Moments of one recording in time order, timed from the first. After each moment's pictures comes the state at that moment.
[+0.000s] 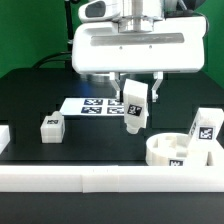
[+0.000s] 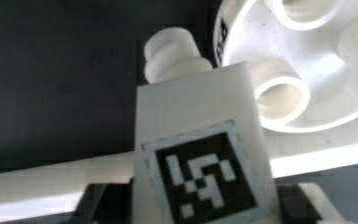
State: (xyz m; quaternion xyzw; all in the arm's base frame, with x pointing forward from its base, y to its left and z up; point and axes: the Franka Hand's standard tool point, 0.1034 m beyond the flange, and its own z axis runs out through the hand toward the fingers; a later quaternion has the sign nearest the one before) arm 0.584 0.023 0.101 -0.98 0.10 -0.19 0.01
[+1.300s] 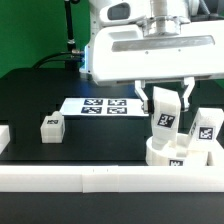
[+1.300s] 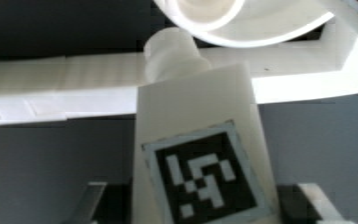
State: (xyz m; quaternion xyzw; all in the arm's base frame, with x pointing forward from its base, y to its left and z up) arm 0.637 0.054 0.103 -0.97 0.03 -0.25 0.03
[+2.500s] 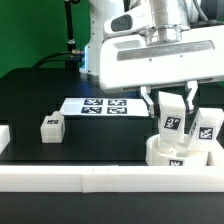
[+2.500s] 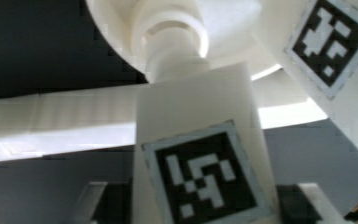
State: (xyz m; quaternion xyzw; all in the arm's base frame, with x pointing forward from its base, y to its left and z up) arm 0.620 0.066 0.090 -0.96 0.03 -0.27 0.05
